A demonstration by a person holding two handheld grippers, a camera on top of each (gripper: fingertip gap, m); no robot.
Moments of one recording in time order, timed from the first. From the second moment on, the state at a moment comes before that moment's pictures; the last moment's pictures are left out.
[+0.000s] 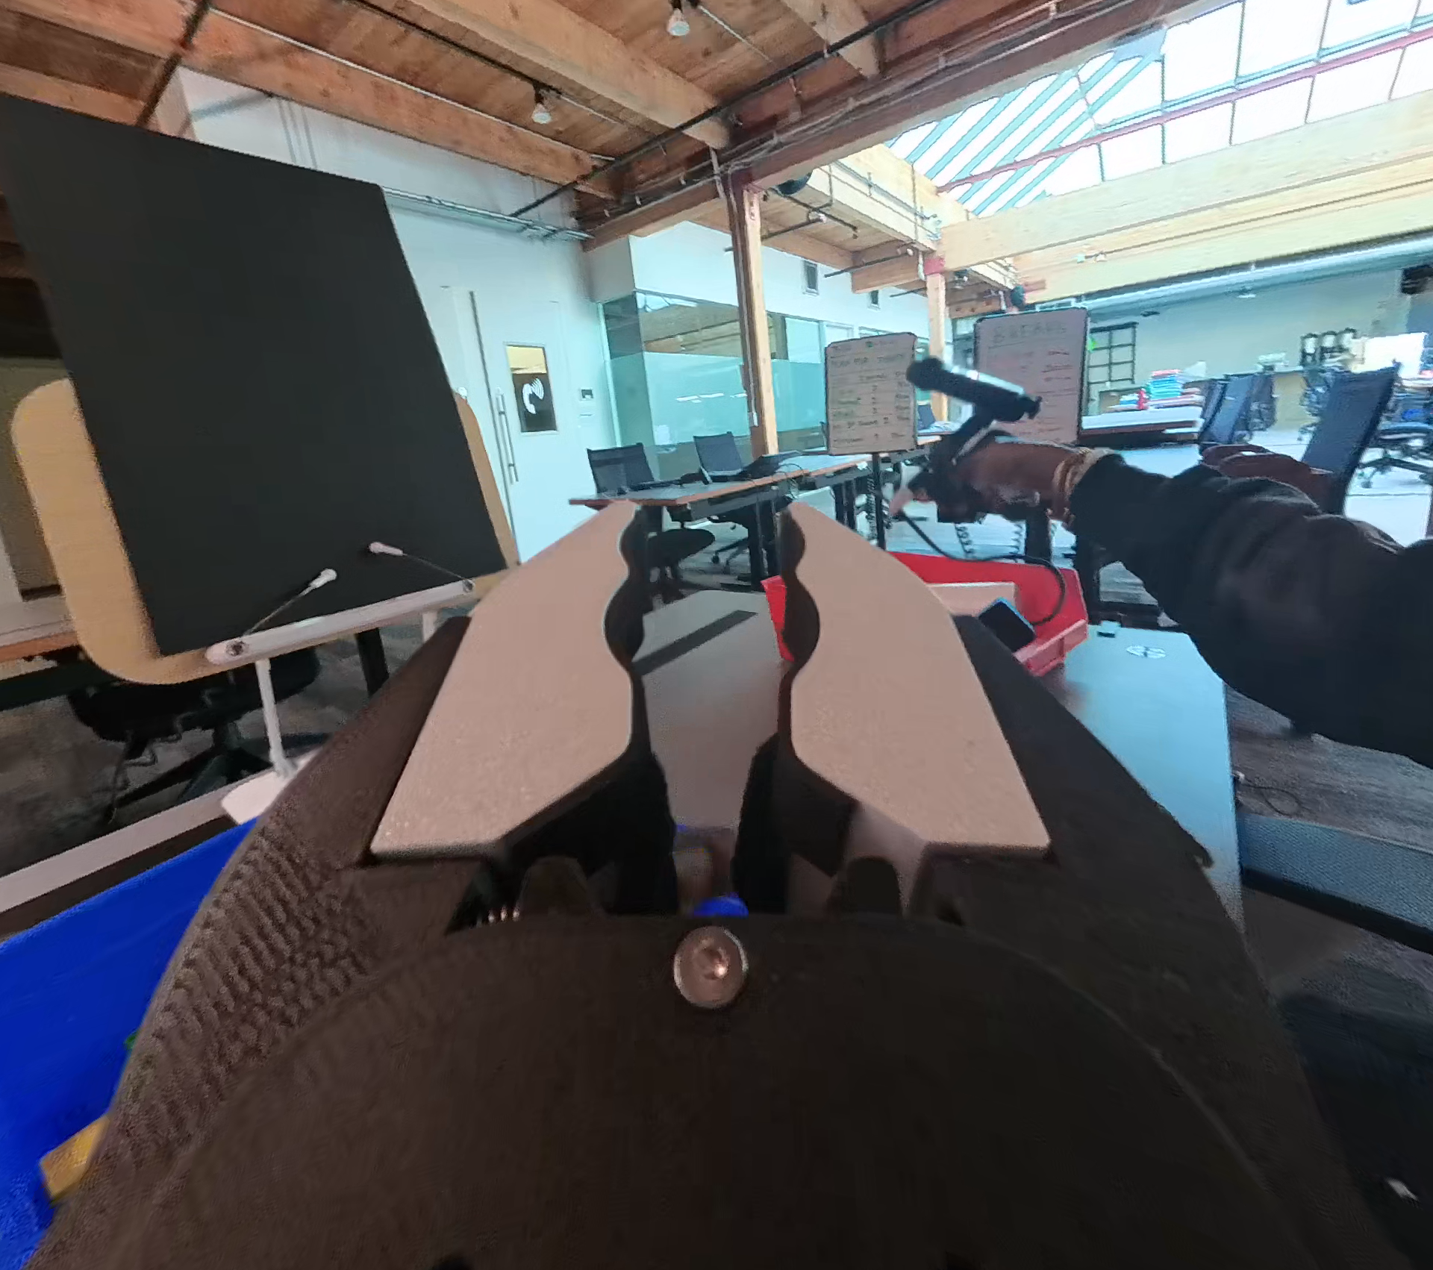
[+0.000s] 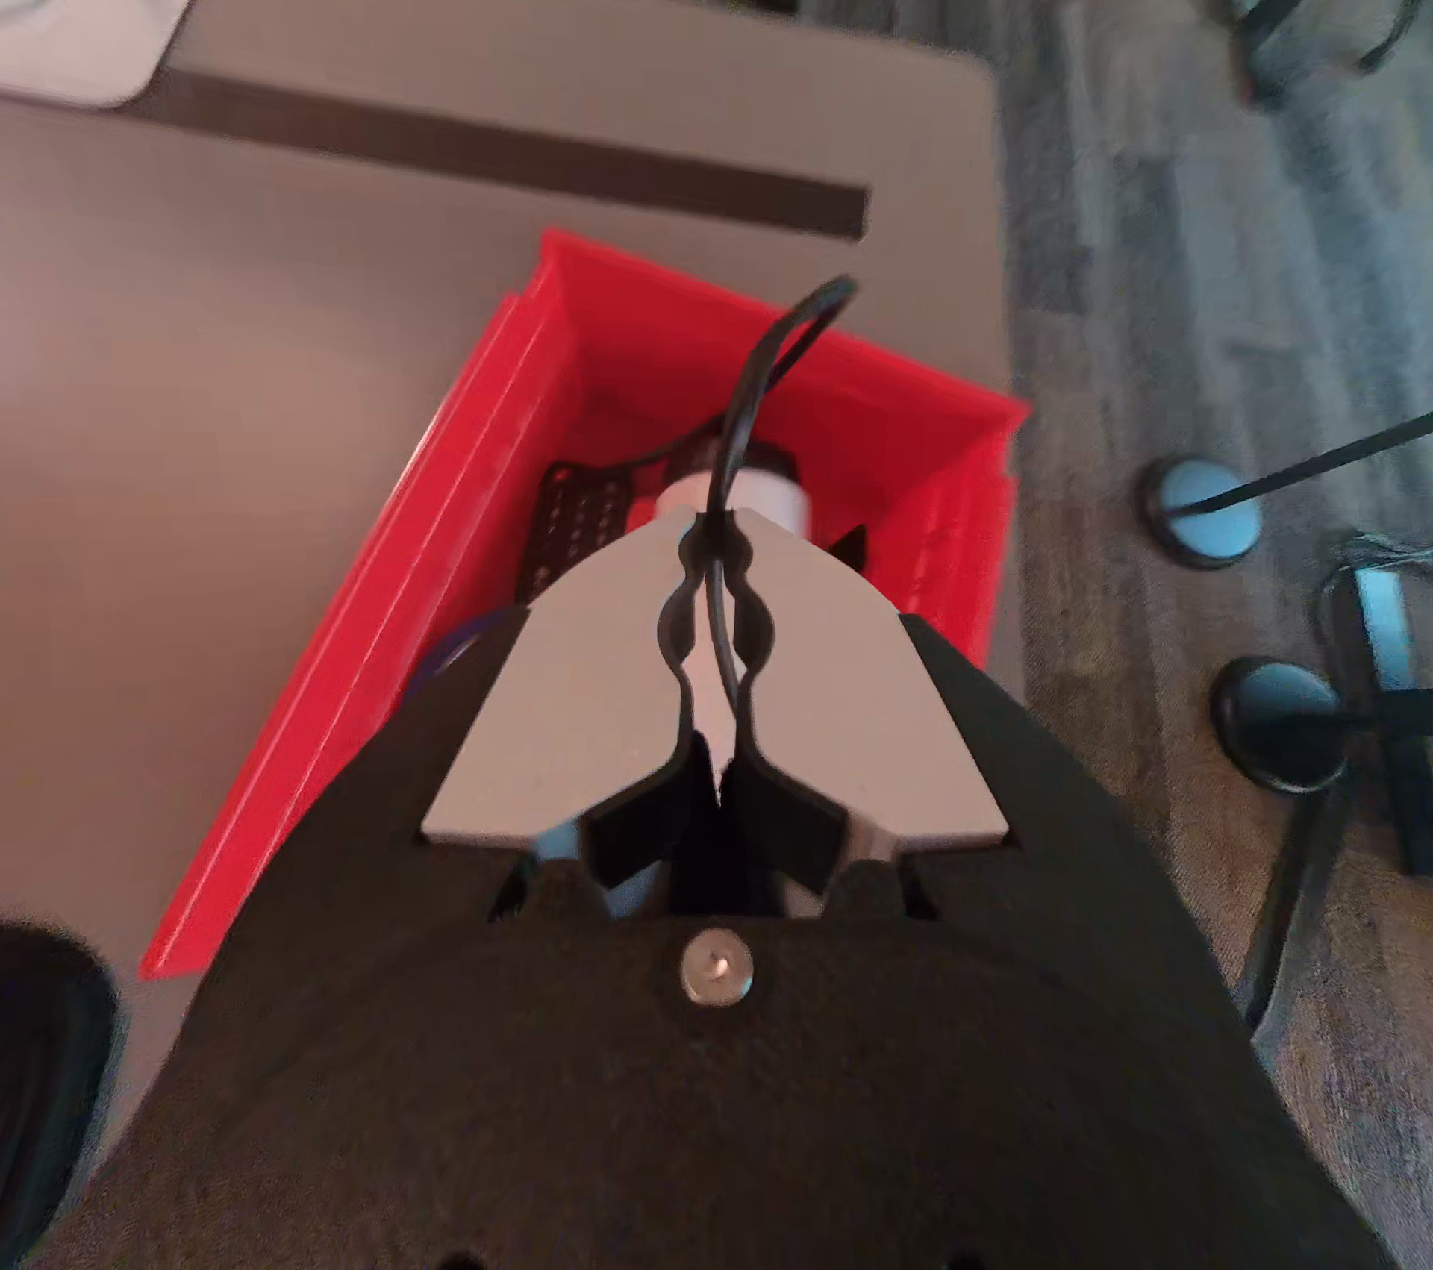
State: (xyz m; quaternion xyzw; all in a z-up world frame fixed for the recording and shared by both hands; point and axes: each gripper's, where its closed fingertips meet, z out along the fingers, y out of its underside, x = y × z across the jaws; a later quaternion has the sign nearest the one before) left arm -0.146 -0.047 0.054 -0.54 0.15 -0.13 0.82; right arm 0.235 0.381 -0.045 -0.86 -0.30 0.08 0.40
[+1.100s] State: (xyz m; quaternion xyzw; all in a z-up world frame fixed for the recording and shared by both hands) left arm -0.191 0.006 -0.044 -0.75 0.10 -0.01 0.65; right arm 0.132 0.132 0.036 -0.45 -0.46 0.38 0.67
